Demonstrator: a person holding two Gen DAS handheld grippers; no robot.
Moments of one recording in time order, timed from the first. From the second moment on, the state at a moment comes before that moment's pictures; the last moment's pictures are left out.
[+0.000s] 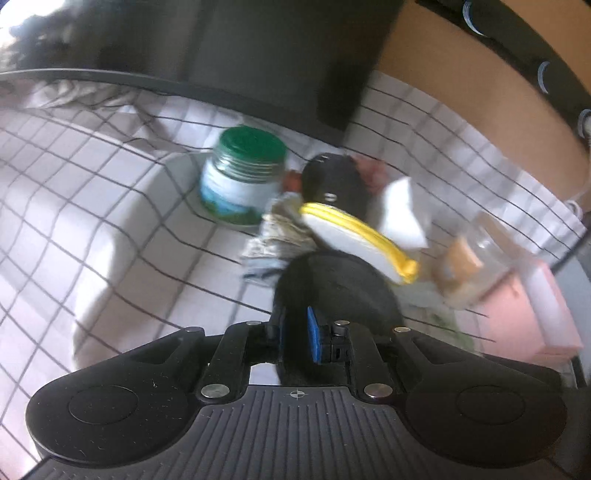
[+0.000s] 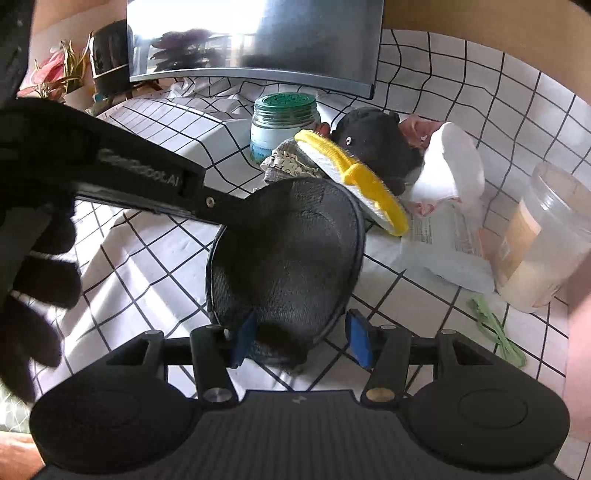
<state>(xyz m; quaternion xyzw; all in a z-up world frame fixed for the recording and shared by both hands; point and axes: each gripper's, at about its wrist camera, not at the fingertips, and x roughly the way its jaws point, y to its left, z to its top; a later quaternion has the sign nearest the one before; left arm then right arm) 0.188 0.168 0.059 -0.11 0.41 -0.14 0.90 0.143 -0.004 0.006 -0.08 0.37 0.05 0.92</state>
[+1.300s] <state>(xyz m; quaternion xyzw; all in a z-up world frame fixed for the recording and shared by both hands) 0.203 0.140 0.032 -0.17 0.44 -0.21 0.86 0.135 -0.044 0.003 -0.07 0.36 0.02 0.93</state>
